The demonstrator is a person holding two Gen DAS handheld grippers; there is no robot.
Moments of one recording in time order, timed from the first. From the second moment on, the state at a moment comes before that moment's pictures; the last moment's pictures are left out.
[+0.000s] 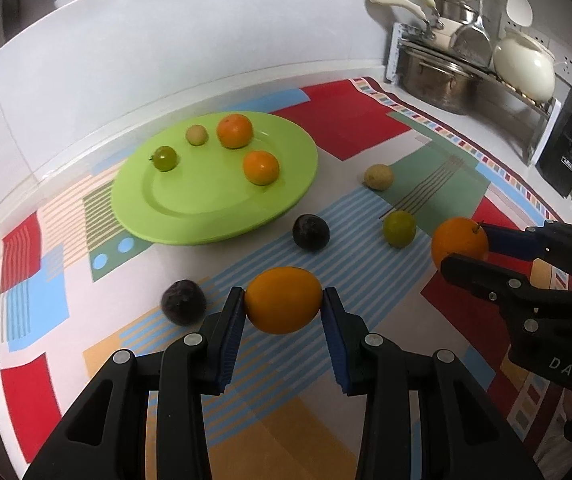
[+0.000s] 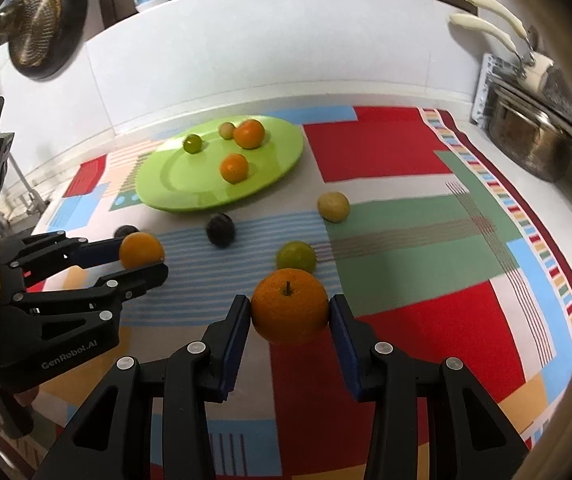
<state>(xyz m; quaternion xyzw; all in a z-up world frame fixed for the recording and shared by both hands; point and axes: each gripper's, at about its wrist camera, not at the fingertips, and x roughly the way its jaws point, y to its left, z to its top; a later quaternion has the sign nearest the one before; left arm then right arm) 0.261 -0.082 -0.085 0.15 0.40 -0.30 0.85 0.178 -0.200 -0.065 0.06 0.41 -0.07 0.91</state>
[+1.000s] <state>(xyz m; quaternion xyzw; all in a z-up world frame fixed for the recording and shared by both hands) 0.346 -0.069 -0.017 0.12 0.34 -0.26 0.90 0.306 -0.191 0.004 0.01 0.36 0.02 0.93</state>
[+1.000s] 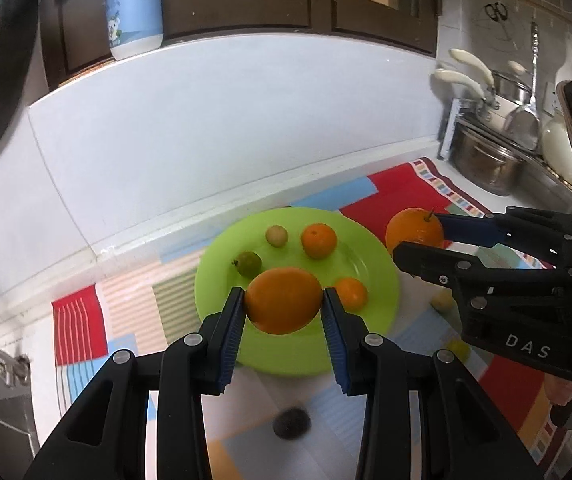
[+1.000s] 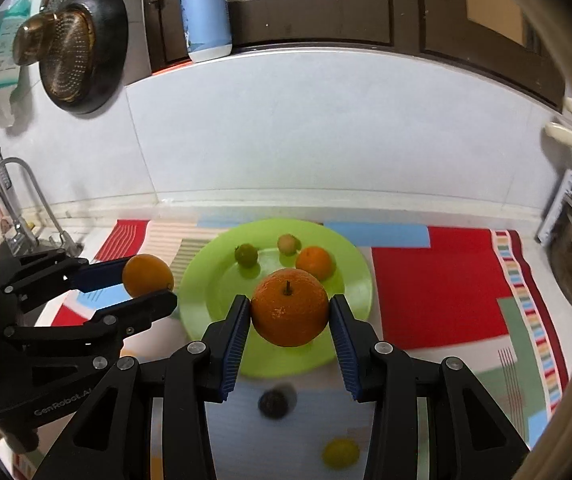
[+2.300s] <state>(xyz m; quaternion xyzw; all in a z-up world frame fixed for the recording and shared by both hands) 0.410 -0.063 -0.050 0.10 0.38 -0.23 0.89 0.388 -0.197 -0.034 0.01 0.41 0.03 0.91</state>
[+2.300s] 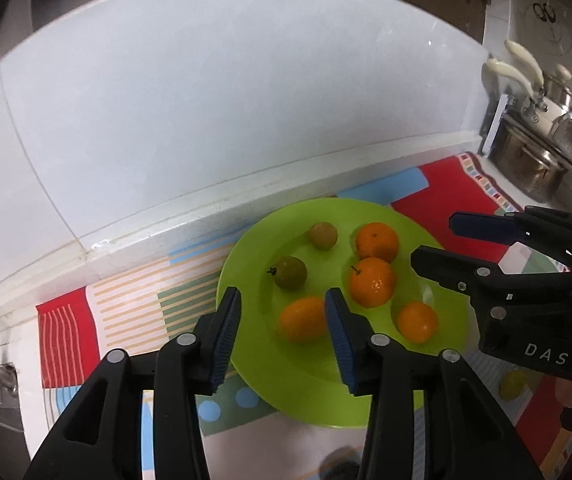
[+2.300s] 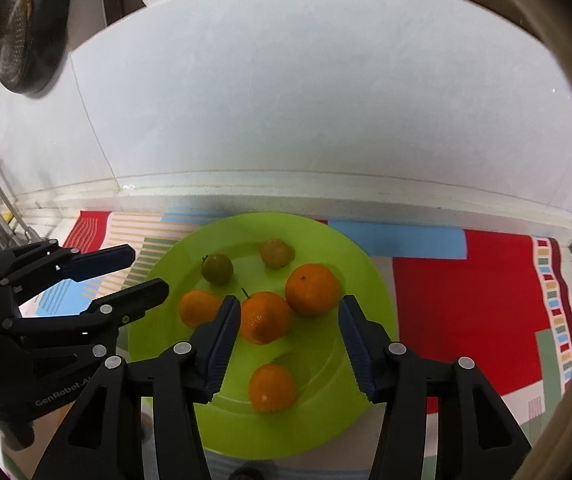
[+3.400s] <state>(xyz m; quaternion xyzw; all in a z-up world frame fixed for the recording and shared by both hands) 0.274 -0.017 0.034 0.09 0.26 -0.18 0.95 0.257 -0.178 0.047 0.02 0.31 0.00 0.95</state>
